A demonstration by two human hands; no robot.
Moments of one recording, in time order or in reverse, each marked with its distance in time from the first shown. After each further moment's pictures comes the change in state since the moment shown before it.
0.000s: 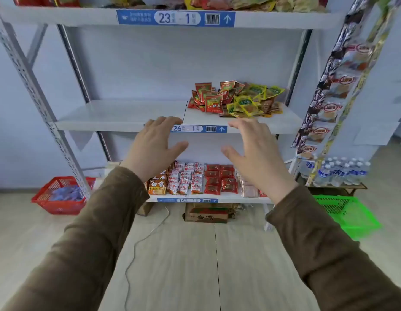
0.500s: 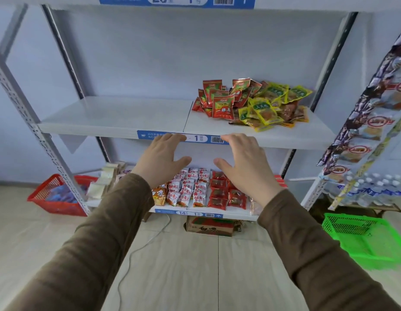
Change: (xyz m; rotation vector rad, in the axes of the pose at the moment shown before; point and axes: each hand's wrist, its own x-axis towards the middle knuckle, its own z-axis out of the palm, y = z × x) left_hand 0.136 -0.057 0.114 0.017 -0.208 -0.194; right_hand 0.133 0.089 0.119 0.009 -0.200 0.000
